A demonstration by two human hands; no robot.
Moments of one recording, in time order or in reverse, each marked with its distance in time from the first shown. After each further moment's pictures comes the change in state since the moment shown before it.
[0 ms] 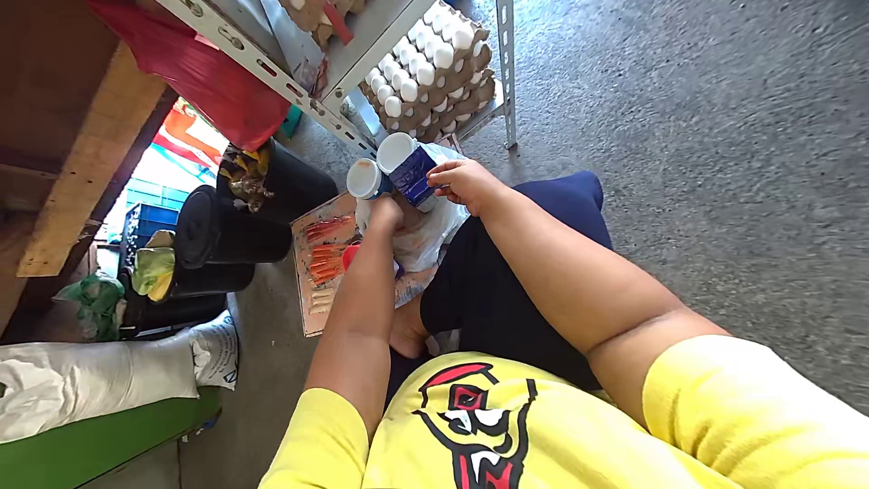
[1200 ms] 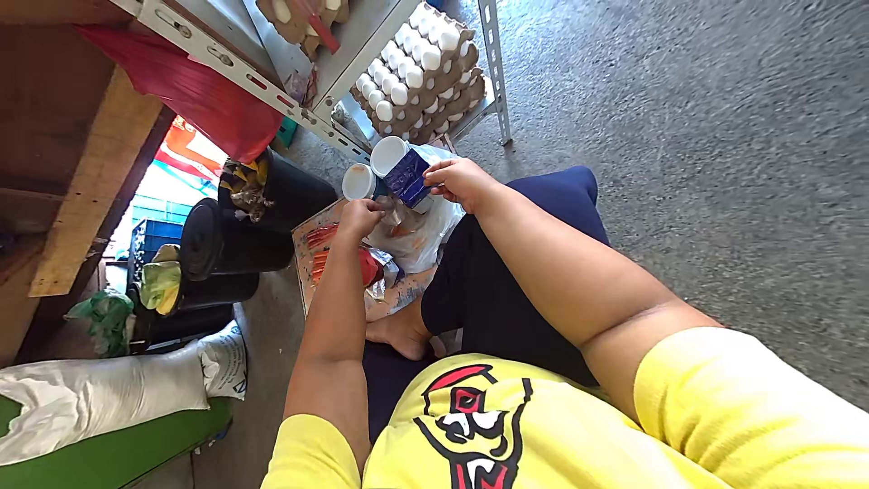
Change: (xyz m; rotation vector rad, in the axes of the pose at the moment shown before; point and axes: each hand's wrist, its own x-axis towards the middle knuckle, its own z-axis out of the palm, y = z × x) left_hand 0.000 -0.057 -0.026 -0.274 0.122 0.187; right_hand 0.003 0.001 -0.003 0.049 0.021 0.012
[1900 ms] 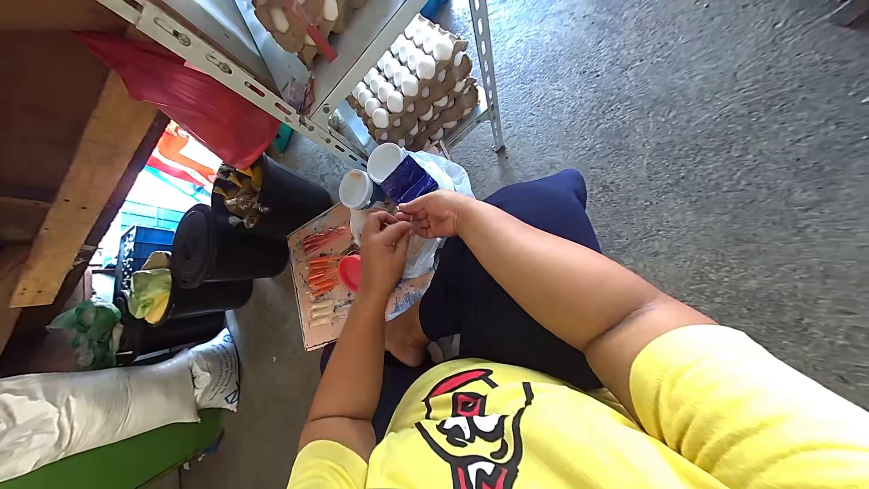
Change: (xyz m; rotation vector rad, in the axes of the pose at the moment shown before) left_hand -0.103 0.040 0.048 -0.207 0.550 0.603; right_hand -0.016 0.005 0.032 0.318 -0.283 0.319
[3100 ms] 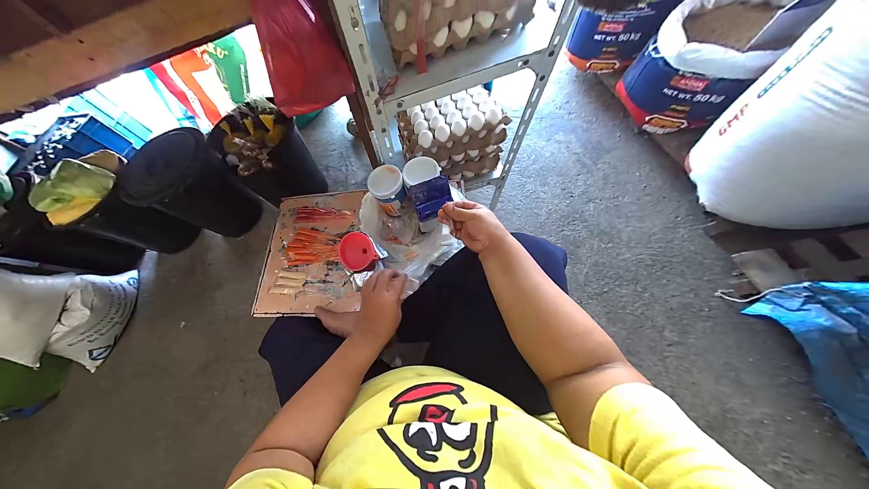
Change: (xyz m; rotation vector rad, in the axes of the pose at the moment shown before) left_hand -0.133 0.000 0.029 0.210 0.062 -0.138; right_hand -0.020 0.008 -0.019 -0.287 0.110 -0.499
